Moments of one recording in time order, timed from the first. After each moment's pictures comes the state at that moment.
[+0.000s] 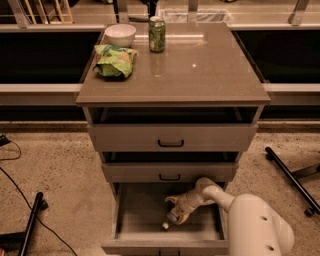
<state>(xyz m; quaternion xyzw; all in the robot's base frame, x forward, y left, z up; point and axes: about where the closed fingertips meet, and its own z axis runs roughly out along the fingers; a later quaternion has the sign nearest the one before) 0.590 -0.076 0.144 -0.83 0.45 0.17 0.29</state>
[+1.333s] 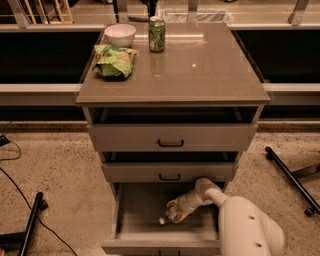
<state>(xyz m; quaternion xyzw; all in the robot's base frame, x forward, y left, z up) 0.590 -0.074 0.121 -0.82 0.46 0.20 0.28</state>
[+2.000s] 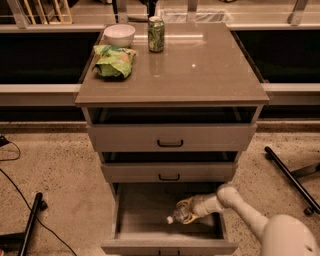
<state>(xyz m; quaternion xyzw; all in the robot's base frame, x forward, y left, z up) 0.573 -0.108 0.196 -0.78 0.45 0.18 0.40</state>
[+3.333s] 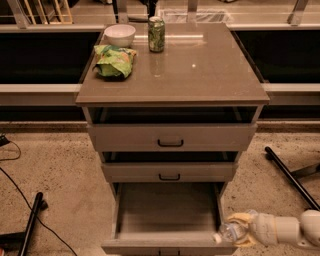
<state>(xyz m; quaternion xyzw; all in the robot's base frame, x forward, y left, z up) 0.417 -0.263 0.423 -0.75 0.45 0.11 0.48</state>
